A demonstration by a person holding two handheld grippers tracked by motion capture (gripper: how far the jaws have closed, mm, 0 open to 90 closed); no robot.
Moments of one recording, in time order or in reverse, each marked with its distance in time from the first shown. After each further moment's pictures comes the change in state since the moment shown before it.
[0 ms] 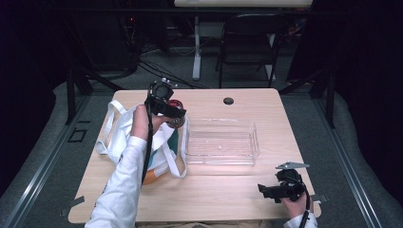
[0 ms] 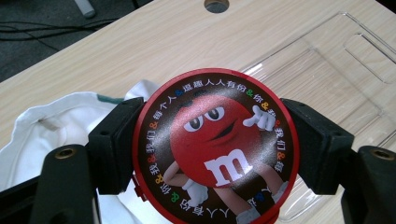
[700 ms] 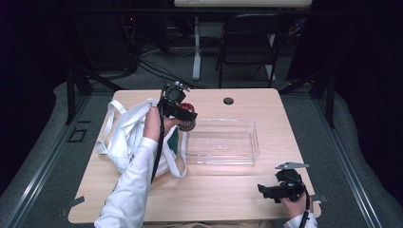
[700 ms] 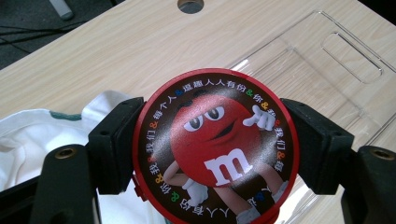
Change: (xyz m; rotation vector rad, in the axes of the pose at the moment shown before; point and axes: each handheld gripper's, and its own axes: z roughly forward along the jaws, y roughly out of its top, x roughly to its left) left arm -0.021 0.007 0.023 0.008 -0.053 0.026; right arm 0.000 0.000 0.000 0.002 0.008 -0.005
